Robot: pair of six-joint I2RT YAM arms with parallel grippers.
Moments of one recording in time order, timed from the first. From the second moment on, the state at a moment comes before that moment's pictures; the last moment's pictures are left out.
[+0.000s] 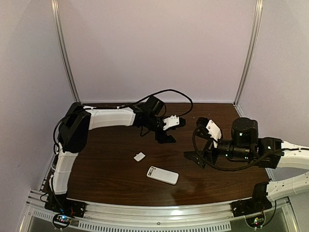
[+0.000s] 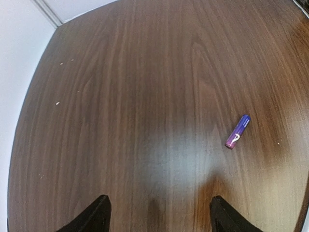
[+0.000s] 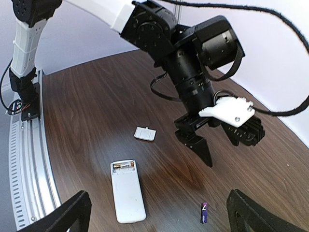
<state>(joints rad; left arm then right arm) -0.82 2.23 1.77 -0.33 0.40 0.71 1.04 0.94 0.71 -0.15 0.05 -0.06</state>
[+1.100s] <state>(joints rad) -0.98 2.55 2.10 -0.50 0.45 0.83 1.04 0.81 0.67 -0.16 0.14 0.02</state>
